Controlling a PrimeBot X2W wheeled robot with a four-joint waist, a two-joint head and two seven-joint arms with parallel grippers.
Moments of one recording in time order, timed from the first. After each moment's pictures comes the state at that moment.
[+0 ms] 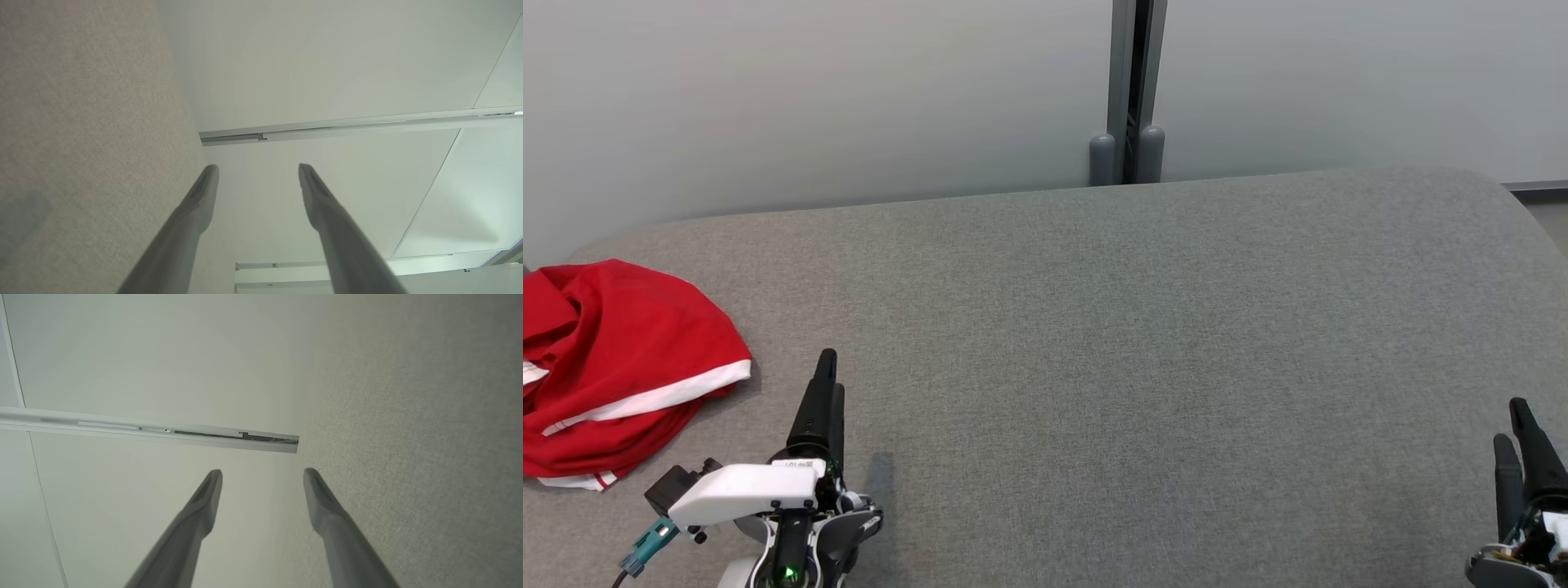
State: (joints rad) left arm -0.20 0.04 -0.14 0.42 -1.64 -0.13 -0.06; right arm -0.05 -0.02 -0.31 0.26 1.46 0.13 0.12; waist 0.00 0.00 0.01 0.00
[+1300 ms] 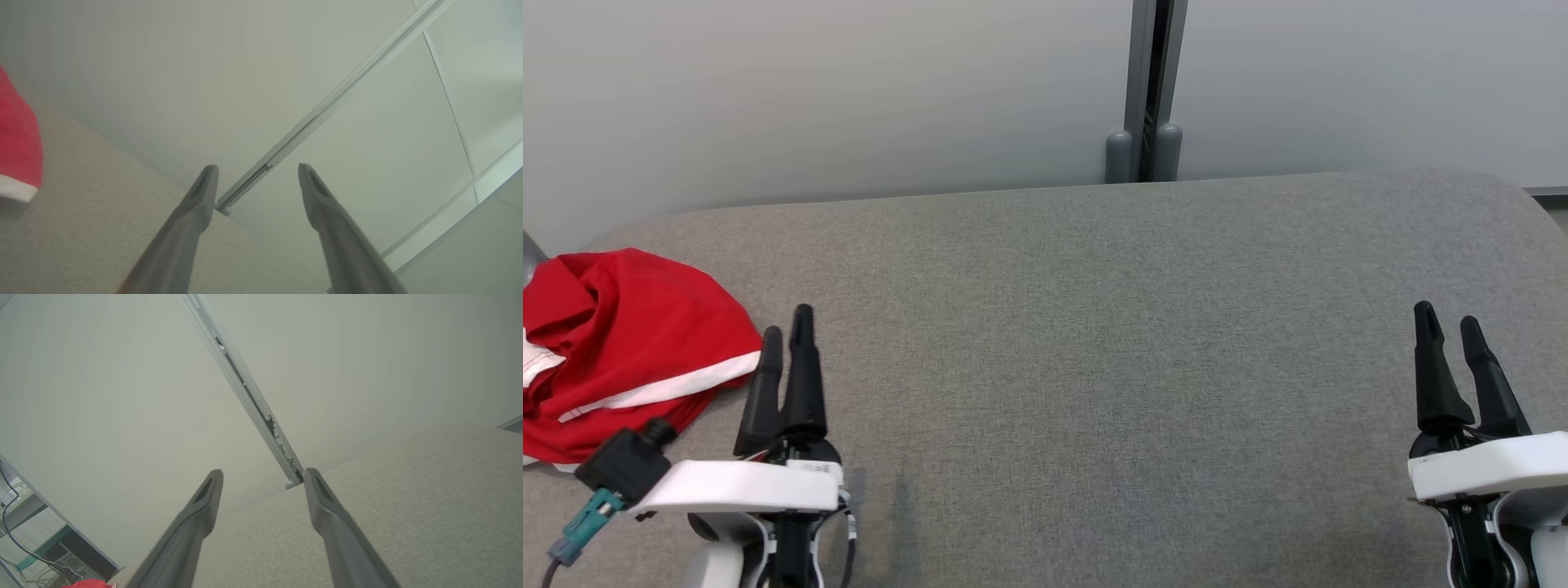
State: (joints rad) left arm -0.11 0.04 -0.06 0.09 -0.97 -0.07 -0.16; right arm -0.12 -0.04 -0.10 0.09 0.62 0.13 -0.06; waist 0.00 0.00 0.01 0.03
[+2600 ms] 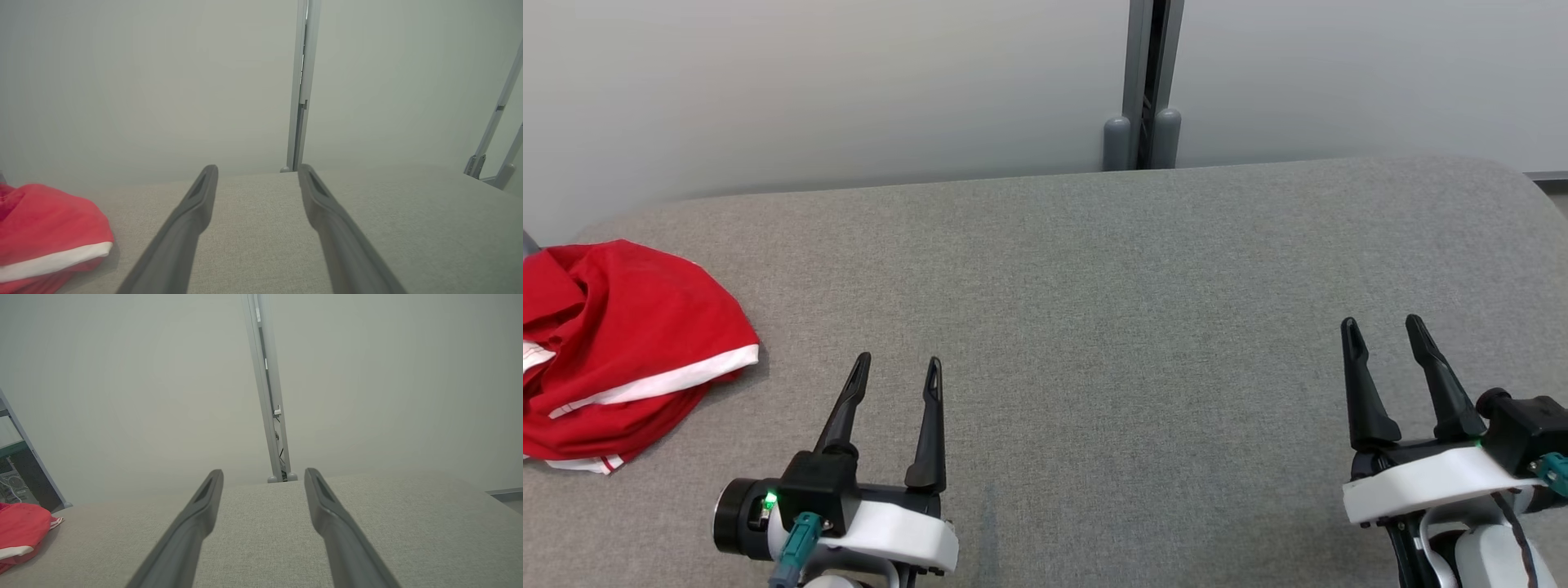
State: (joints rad) left arm -0.07 0.09 -0.34 0.08 -0.24 0.22 -0.22; right arm -0.13 -0.04 0.01 0.14 0.26 0.13 -0.19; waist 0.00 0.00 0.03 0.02
